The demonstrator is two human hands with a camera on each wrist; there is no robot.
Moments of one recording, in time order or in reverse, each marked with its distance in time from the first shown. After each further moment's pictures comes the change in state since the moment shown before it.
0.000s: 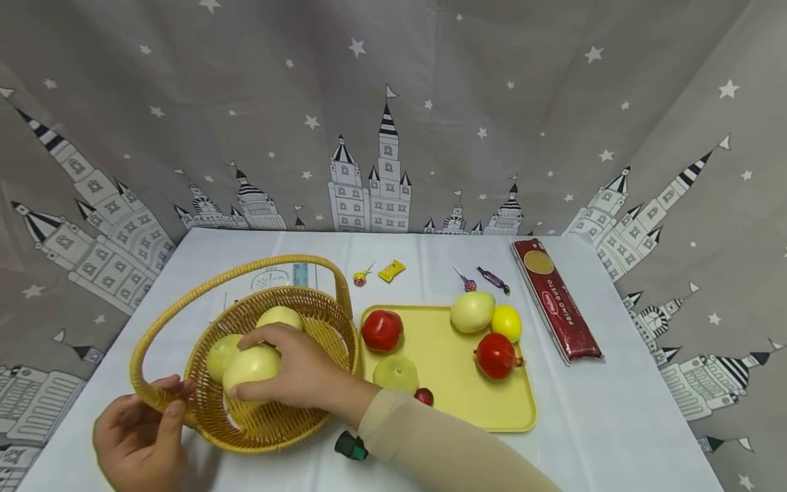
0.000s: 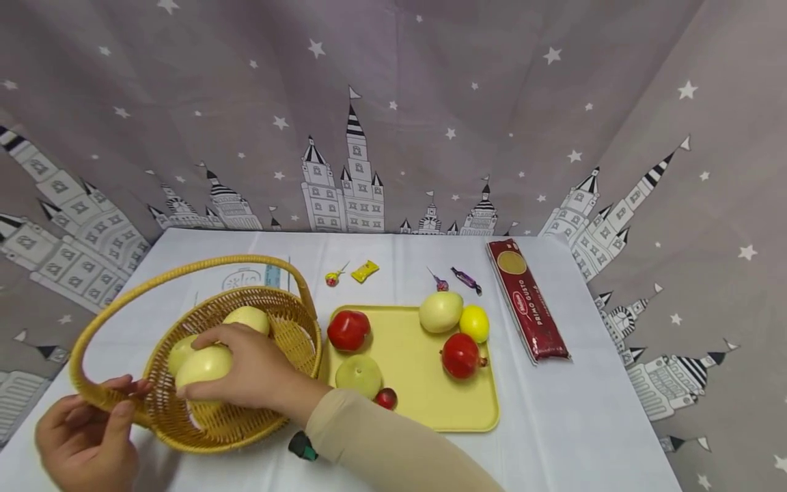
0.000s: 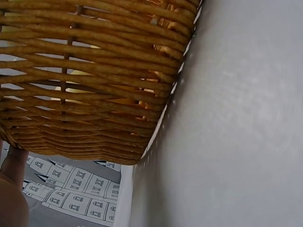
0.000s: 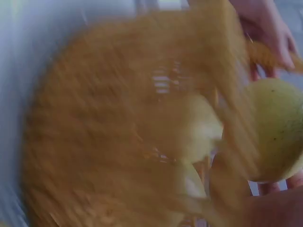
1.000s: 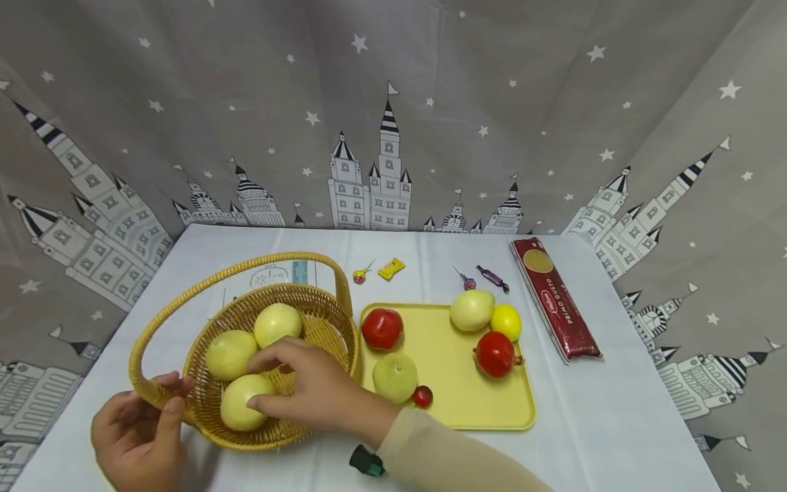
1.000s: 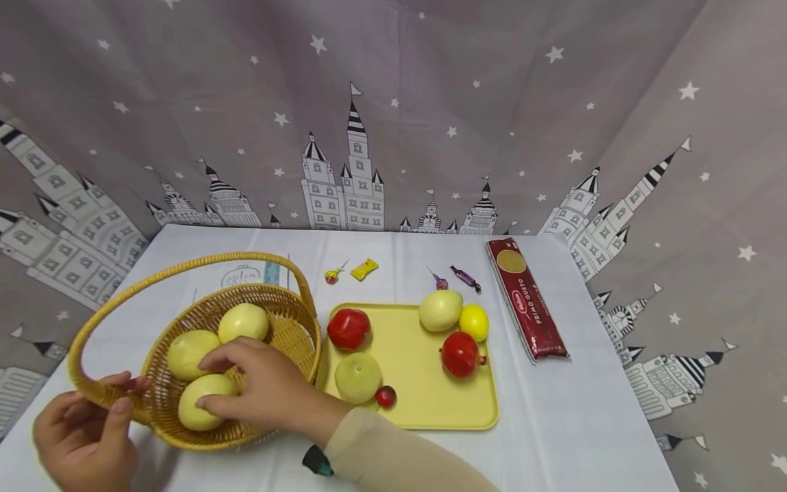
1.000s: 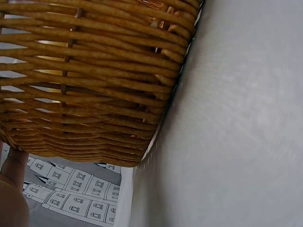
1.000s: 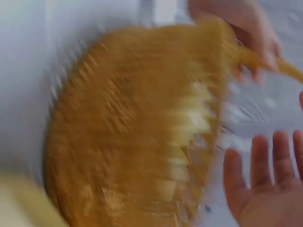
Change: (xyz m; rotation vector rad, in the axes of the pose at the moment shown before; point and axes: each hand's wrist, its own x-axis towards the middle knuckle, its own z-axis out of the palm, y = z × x) left_hand -0.001 -0.004 -0.001 -0.052 0.026 0.015; right_hand -0.031 0.006 -0.008 -0.068 -0.035 -0.190
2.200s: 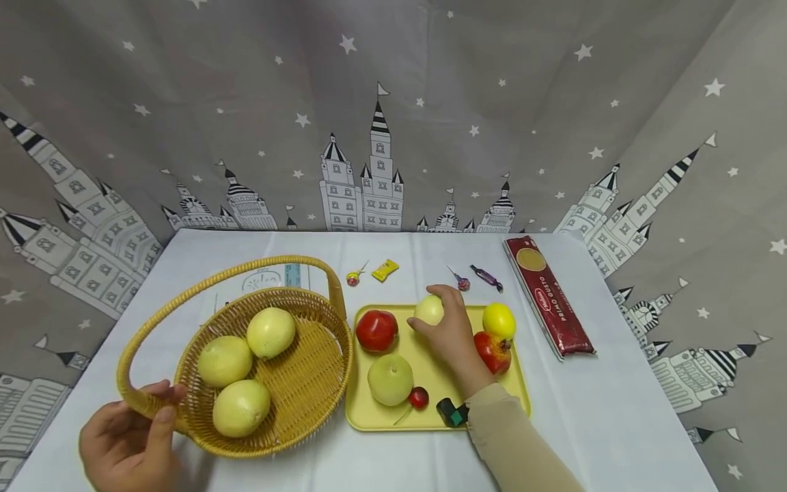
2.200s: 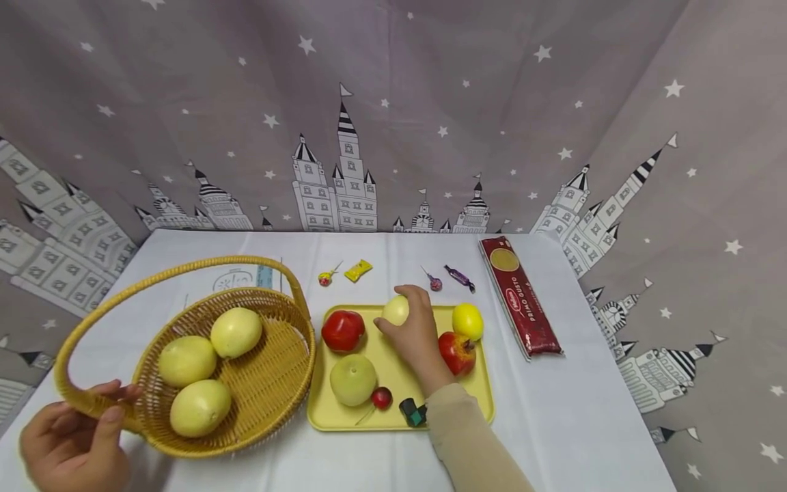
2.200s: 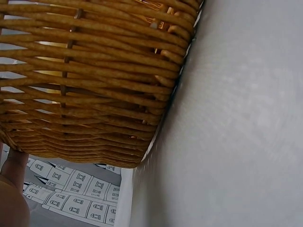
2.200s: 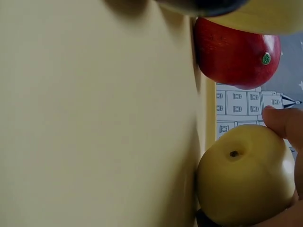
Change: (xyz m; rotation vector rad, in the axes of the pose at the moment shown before) left_hand -0.002 0.006 0.008 0.139 0.028 -0.034; right_hand -0.078 0.143 -0.116 -0.192 0.618 0.545
